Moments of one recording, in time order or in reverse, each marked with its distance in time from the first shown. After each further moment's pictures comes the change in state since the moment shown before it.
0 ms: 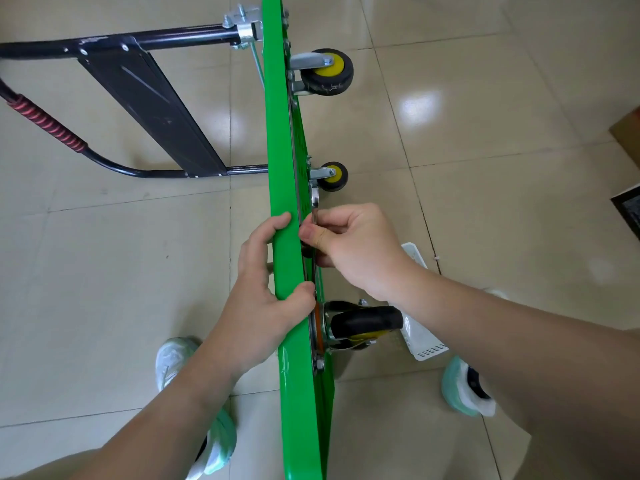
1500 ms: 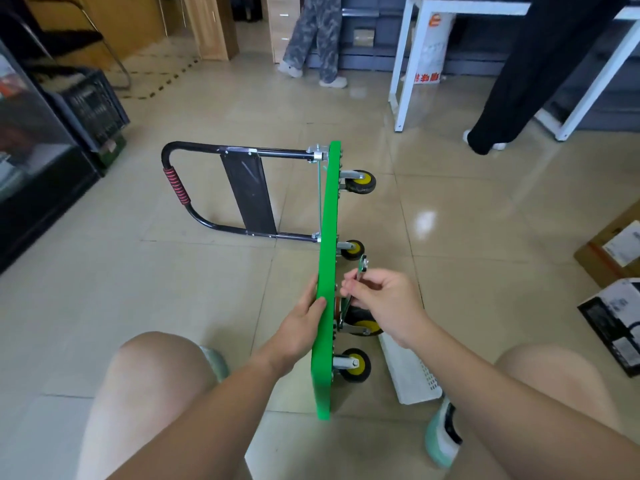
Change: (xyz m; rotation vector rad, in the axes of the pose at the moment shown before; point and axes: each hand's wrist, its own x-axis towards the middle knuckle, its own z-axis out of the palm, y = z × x) left_hand -0.100 0.029 0.025 -0.127 0.067 -0.226; right_hand -0.159 -0.060 0.001 0.022 -0.017 -0.102
